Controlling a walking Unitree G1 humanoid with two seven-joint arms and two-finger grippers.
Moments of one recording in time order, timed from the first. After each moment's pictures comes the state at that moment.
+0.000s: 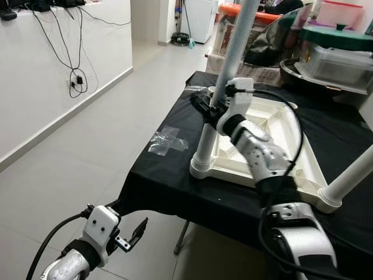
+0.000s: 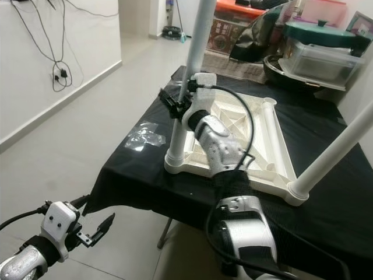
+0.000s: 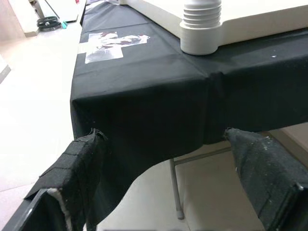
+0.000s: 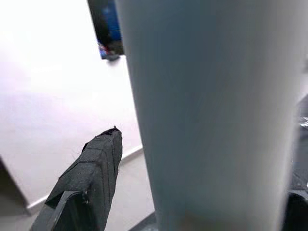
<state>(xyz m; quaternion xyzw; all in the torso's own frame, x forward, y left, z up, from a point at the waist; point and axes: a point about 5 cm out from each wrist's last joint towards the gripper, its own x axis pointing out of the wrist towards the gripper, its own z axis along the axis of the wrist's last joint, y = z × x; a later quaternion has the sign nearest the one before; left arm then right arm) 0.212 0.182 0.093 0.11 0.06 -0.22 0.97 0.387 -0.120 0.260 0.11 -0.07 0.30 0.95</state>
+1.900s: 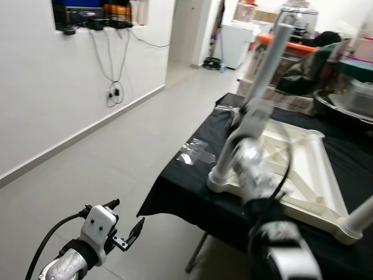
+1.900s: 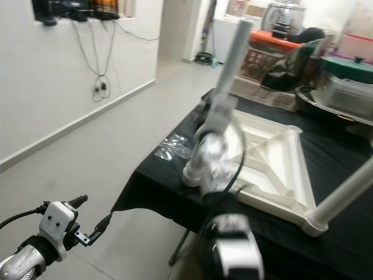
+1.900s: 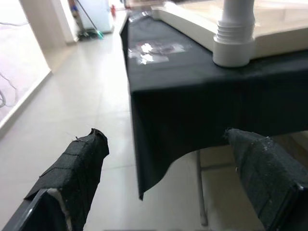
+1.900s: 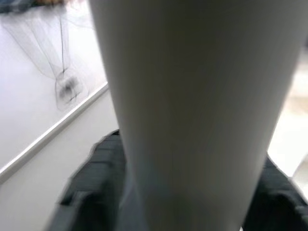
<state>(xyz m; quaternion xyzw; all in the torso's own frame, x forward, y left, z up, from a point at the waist) 0.220 0.184 0.093 0.12 0.06 -0.22 0.97 0.371 -0.109 0.160 0.12 0.05 0.01 0.99</state>
